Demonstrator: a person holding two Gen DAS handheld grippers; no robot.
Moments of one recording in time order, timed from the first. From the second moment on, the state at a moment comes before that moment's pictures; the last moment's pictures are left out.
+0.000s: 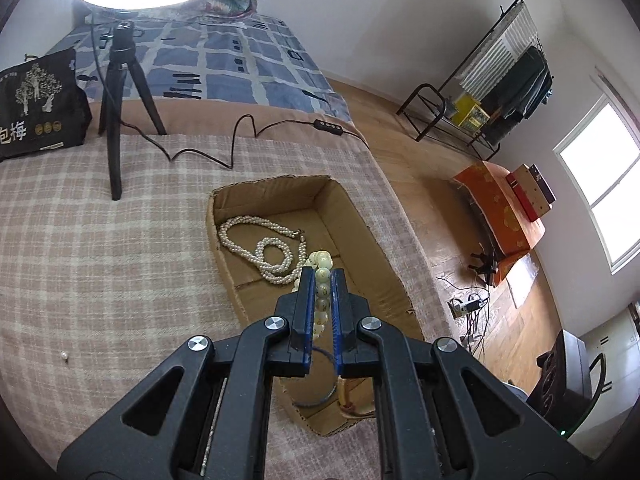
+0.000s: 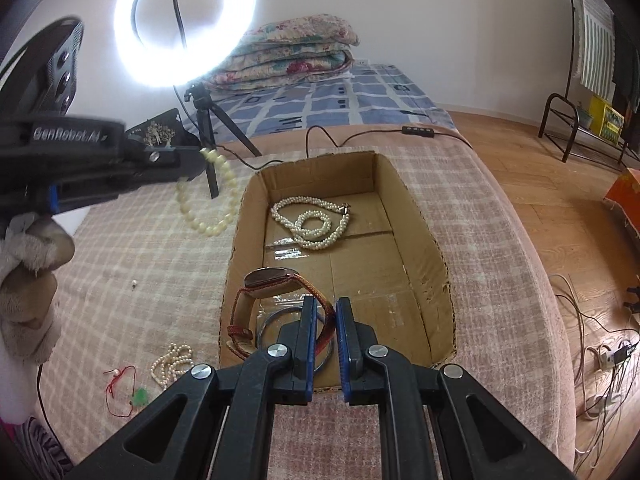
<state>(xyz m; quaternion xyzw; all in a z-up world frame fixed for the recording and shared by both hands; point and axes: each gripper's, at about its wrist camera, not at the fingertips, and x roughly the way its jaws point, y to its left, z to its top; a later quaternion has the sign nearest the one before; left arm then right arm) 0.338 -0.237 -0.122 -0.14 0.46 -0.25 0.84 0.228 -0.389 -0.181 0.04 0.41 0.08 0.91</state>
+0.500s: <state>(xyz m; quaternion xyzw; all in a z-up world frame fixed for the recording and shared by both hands) 0.366 -0.266 -0.129 -0.14 0.46 -0.26 0.84 0.234 -0.386 -0.190 0.04 0.41 0.11 0.90</state>
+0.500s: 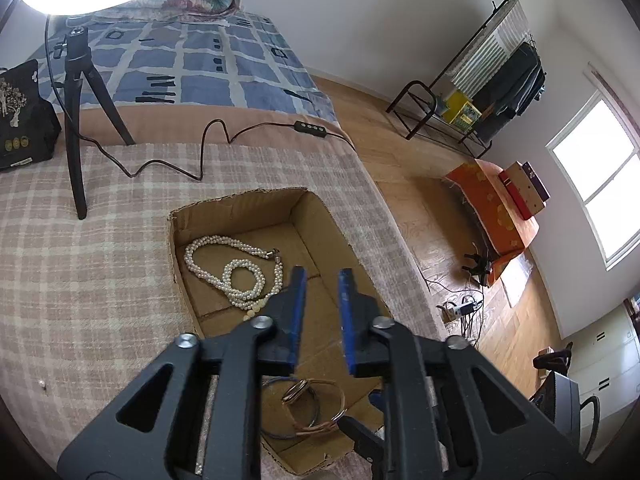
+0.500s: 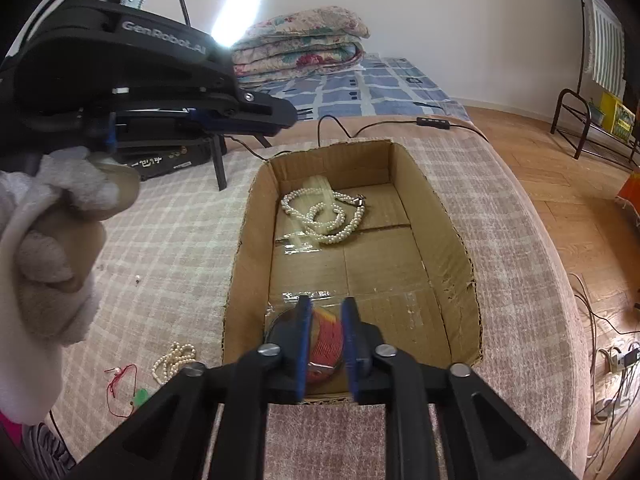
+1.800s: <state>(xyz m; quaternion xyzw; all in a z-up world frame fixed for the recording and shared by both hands) 0.302 -0.073 -0.092 -0.09 0.39 -0.13 0.91 0.196 -0.327 -0.149 -0.01 0.32 0.11 0.94</state>
